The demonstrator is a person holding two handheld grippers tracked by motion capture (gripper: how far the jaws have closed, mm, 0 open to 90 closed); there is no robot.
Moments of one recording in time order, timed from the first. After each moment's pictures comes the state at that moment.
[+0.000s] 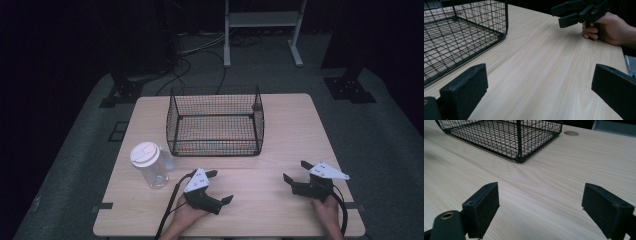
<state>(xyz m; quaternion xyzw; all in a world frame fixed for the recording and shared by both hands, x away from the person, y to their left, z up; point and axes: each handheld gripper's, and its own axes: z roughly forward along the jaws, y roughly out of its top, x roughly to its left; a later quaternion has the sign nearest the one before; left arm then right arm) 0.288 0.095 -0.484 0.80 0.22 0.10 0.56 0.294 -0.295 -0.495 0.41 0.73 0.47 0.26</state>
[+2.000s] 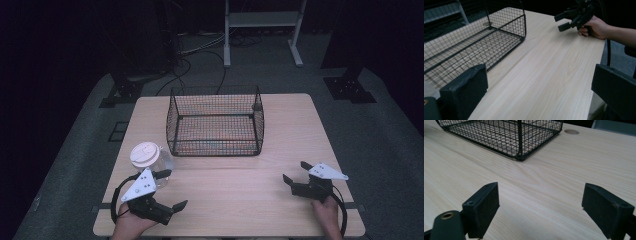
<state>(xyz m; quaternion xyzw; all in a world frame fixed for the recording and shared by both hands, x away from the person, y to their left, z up) 0.232 0.207 -0.378 0.82 0.21 0.16 0.51 0.293 -0.293 -0.496 0.41 0.74 0.47 0.26</state>
